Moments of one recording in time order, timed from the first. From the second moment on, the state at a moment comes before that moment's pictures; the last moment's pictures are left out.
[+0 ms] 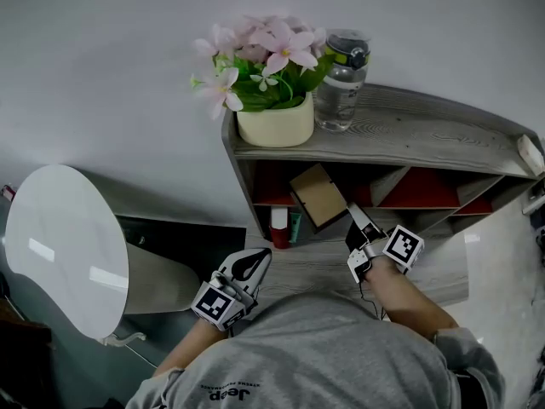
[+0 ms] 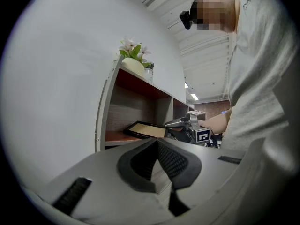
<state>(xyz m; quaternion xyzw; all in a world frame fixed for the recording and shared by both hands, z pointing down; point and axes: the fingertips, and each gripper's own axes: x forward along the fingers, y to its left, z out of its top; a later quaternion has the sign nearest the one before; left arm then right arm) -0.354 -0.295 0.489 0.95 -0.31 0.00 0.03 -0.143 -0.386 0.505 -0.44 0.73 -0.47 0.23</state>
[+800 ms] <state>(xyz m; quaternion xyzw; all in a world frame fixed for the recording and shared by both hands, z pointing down) -0.350 -0.295 0.496 0.95 -0.31 0.00 0.04 -0.184 -0.404 0.497 -0.47 0.77 -0.42 0.11</state>
